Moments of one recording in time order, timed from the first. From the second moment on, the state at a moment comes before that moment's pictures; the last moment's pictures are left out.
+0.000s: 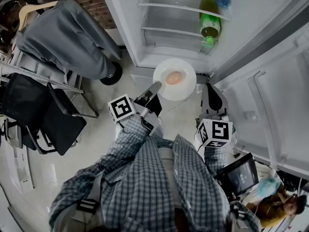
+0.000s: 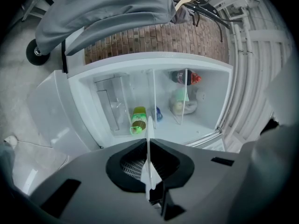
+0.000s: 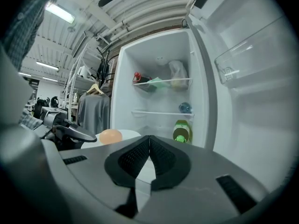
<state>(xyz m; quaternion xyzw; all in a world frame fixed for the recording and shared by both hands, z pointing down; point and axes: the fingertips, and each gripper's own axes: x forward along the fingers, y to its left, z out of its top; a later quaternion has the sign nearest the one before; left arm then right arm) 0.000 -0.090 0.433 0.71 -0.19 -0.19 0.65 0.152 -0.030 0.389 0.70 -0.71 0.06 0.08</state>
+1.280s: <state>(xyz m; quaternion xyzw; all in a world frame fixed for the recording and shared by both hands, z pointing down) -0.016 -0.185 0.458 0.71 -0.19 -0.17 0.65 0.136 -0.124 0.392 0.70 -0.70 0.05 0.11</state>
